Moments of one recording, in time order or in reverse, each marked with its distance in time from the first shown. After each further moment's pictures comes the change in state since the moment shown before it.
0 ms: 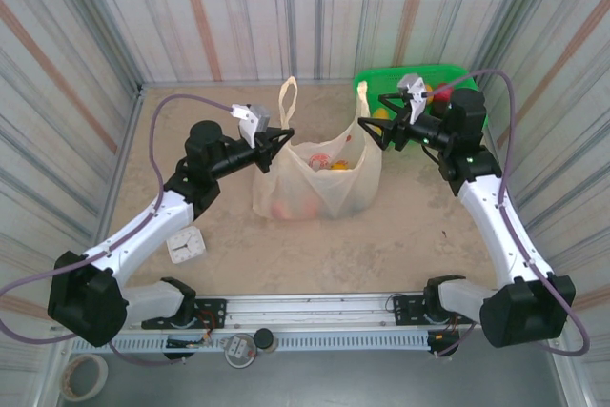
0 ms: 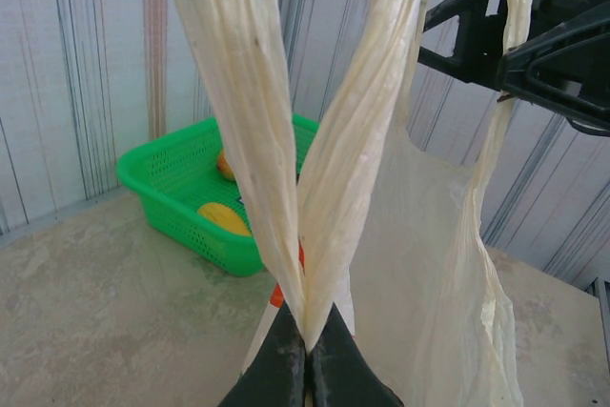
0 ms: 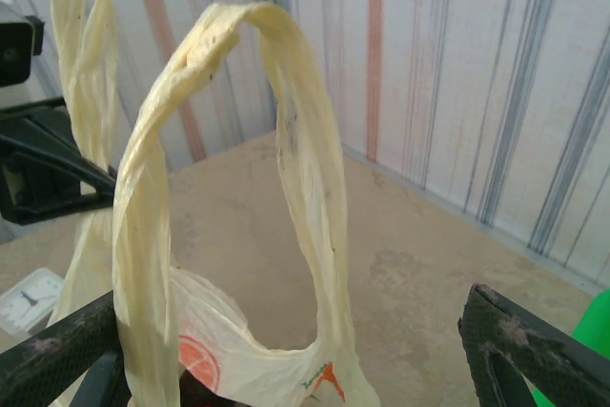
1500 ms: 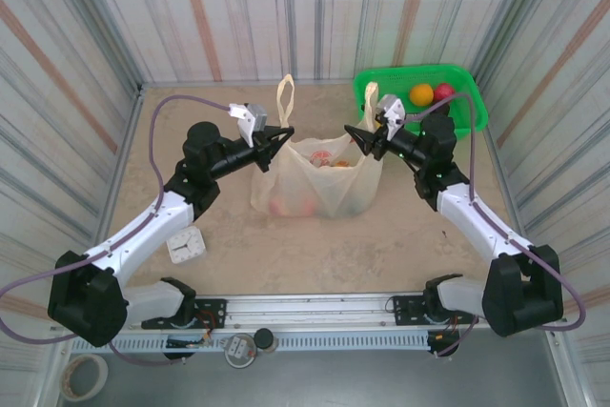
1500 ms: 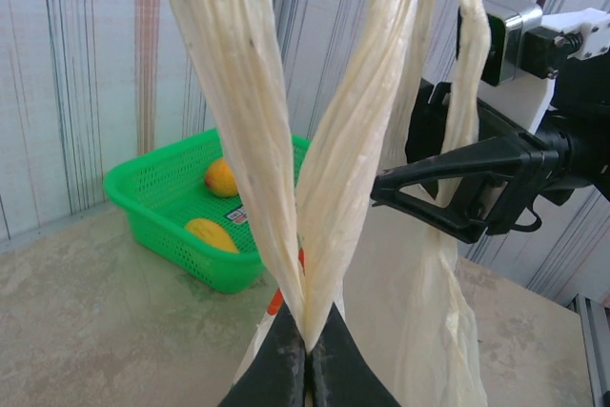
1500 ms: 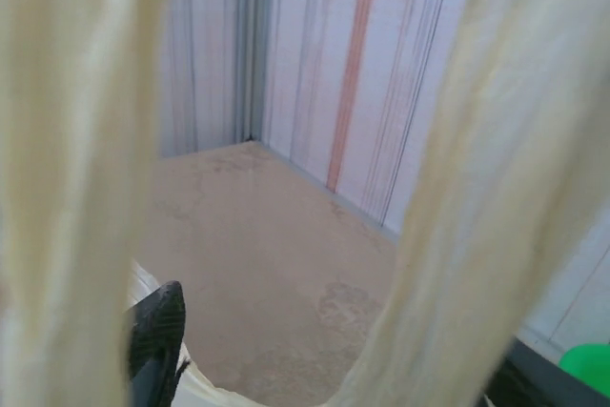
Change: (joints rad) left arm 0.007 0.000 -0.016 0.068 0.026 -0.049; right arm 0.114 0.068 -0.261 0.487 0.167 -0.060
